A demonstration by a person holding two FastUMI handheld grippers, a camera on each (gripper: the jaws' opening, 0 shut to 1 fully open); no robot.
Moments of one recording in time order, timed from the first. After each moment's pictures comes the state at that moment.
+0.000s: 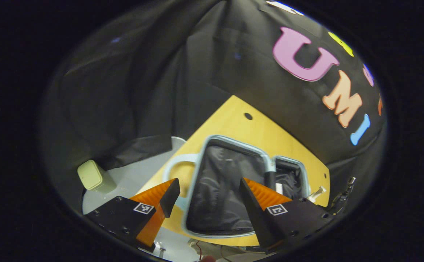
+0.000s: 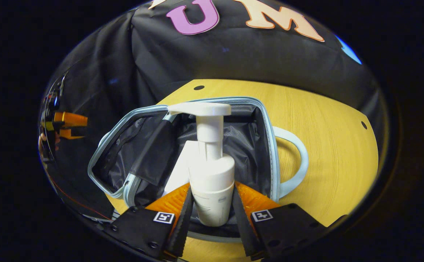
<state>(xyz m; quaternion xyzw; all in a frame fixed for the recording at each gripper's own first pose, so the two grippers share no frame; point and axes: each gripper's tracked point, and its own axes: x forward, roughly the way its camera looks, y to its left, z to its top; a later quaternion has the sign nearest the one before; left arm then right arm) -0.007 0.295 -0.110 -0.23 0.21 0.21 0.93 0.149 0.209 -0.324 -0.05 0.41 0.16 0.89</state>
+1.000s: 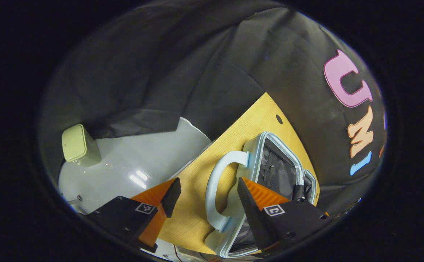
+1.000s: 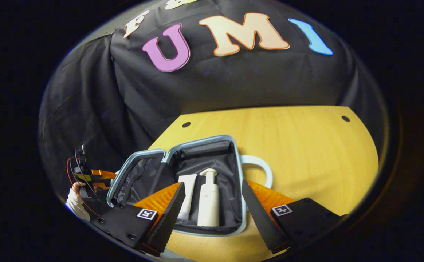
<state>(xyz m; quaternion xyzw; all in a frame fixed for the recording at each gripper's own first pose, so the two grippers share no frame) 0.025 0.359 -0.193 -0.37 0.21 0.19 0.88 0.158 0.164 -0.203 0.04 0.31 0.12 0.94</state>
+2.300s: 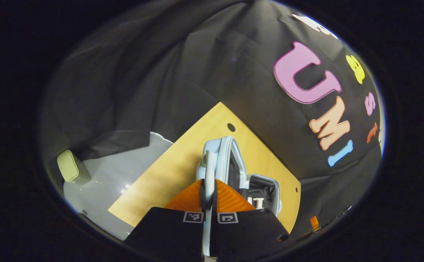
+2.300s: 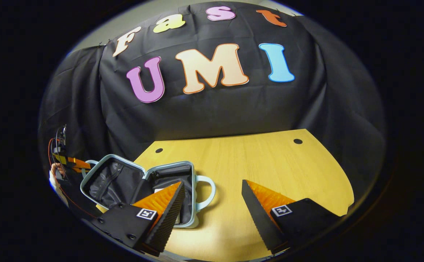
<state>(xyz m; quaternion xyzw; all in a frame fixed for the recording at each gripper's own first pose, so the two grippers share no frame) 0.040 0.258 -0.020 -0.29 0.18 0.10 0.93 0.108 0.049 -0.108 0.03 0.22 0.02 0.98</state>
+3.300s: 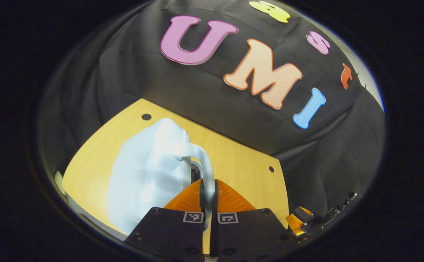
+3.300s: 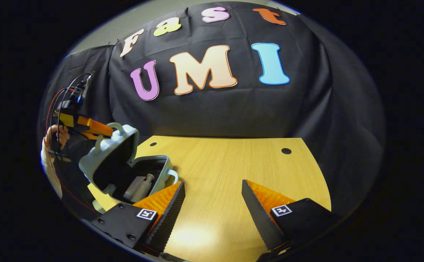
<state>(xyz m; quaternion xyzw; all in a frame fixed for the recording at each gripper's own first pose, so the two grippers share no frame) 0.149 -0.100 -0.008 -0.17 0.20 0.02 0.96 0.120 -0.098 -0.105 -0.01 0.22 0.09 0.97</state>
